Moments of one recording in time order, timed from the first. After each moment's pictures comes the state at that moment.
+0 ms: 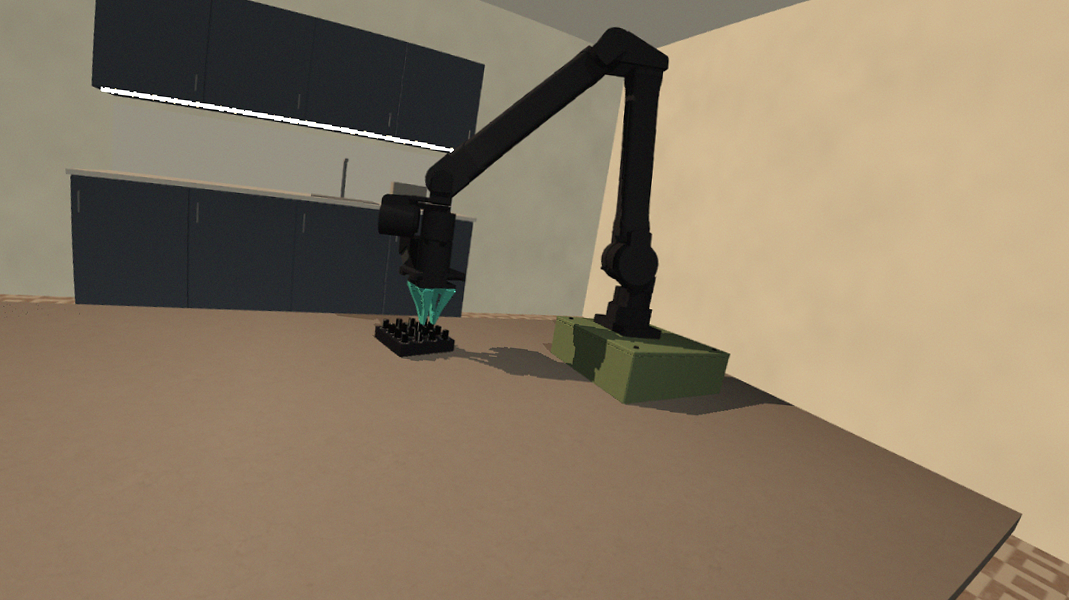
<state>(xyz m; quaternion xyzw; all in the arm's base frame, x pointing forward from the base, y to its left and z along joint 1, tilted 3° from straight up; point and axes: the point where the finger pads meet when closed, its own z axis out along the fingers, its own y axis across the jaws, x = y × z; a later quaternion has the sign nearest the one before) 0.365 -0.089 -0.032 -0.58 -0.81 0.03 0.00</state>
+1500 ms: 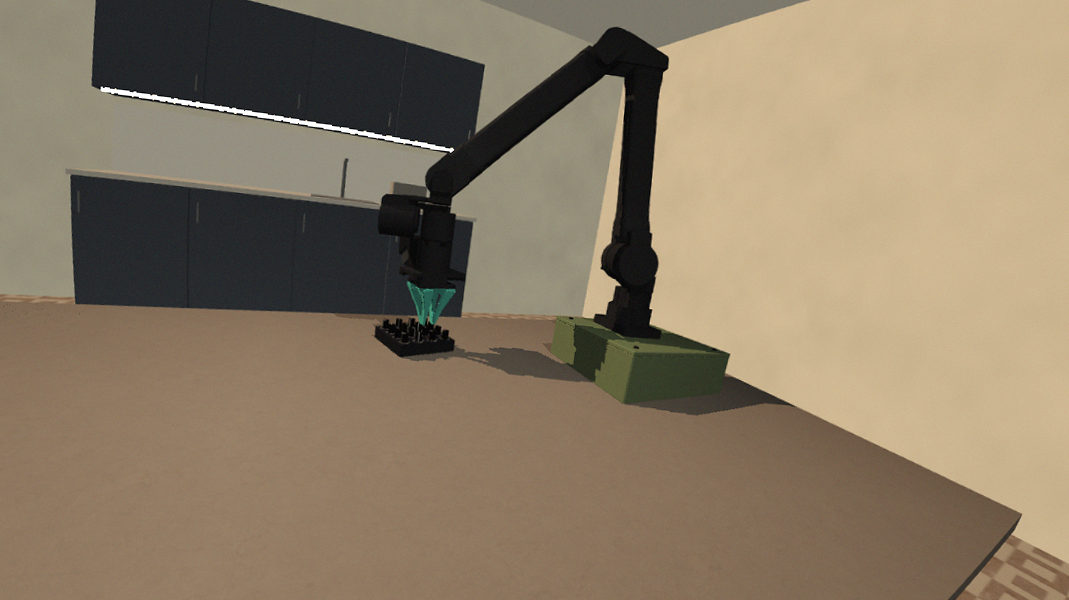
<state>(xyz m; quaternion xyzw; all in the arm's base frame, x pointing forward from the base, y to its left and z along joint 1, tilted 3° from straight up) 0.365 -0.088 -0.032 -0.58 -0.81 0.03 0.00</state>
